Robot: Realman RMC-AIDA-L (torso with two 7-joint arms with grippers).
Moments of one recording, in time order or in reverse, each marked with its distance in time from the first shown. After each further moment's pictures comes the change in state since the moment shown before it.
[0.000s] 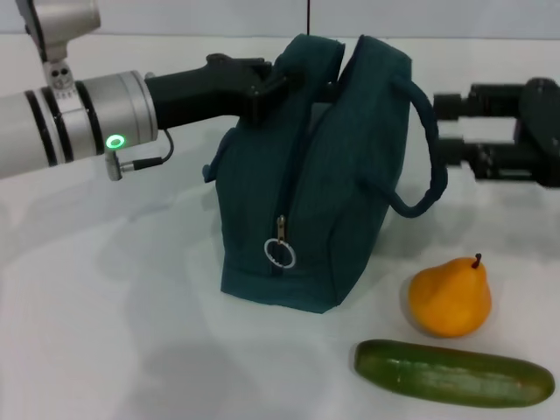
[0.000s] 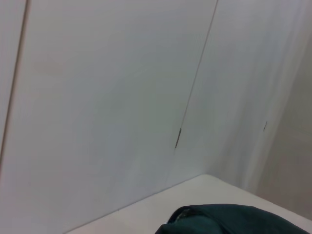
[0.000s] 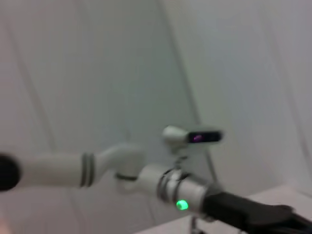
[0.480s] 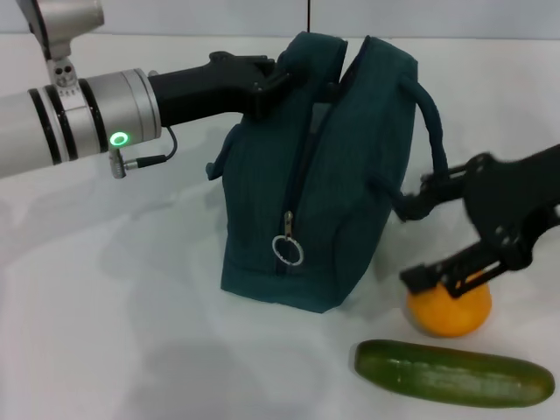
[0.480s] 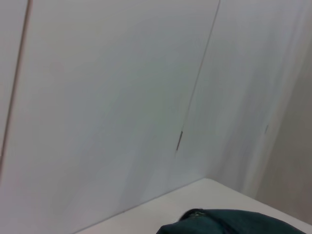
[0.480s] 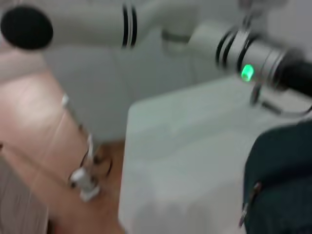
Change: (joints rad) left arm -0.010 -0.003 -0.005 -0.012 -0.009 -0.007 0.001; right arm 0.143 0.078 -0.007 -0.282 -0.468 -0.182 0.282
